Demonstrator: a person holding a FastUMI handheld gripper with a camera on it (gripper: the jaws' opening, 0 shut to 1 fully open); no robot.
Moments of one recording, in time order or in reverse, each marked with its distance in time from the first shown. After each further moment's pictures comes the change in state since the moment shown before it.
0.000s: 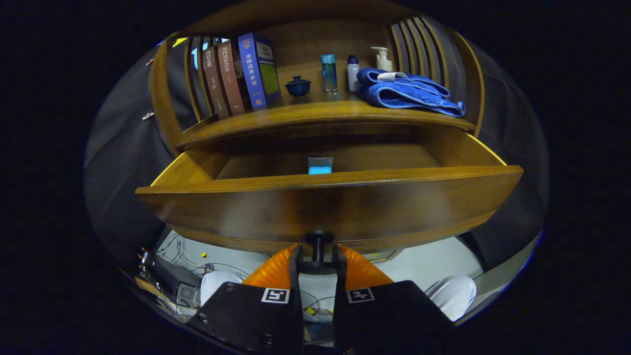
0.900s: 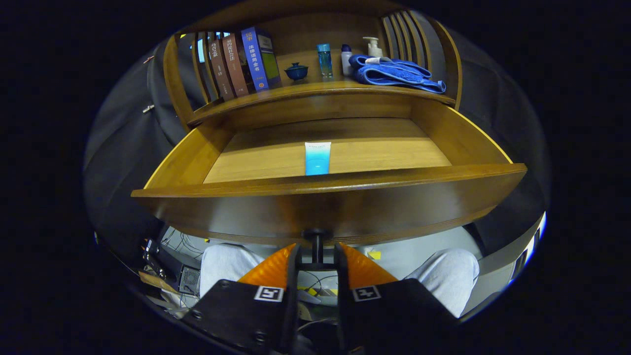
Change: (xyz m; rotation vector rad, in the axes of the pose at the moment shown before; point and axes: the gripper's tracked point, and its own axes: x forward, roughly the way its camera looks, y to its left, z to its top) arm -0.030 -0.001 -0.042 0.023 0.071 -0.015
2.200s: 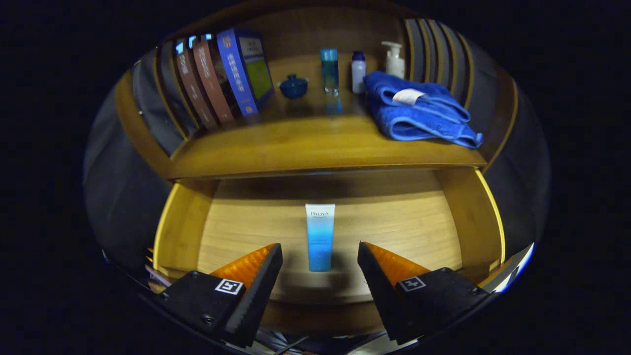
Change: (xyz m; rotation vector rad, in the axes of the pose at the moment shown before) arm 0.065 0.013 0.123 -0.035 0.171 -0.026
